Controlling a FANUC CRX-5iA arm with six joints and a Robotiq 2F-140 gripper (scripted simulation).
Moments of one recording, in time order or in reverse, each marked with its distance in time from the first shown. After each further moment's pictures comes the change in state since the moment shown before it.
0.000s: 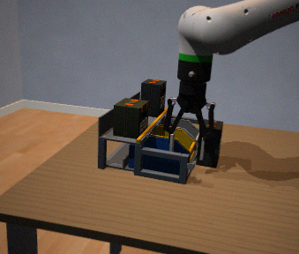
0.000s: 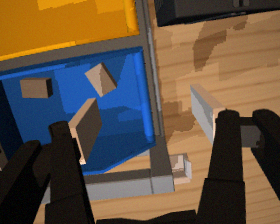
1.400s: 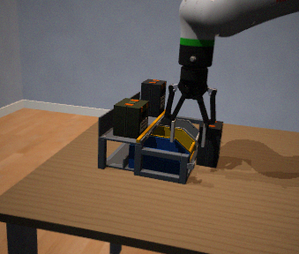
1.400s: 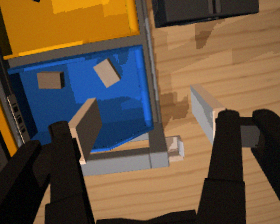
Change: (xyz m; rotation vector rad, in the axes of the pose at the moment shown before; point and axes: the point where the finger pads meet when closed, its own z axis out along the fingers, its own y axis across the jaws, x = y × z) arm 0.000 0.000 -0.041 0.000 0.000 0.000
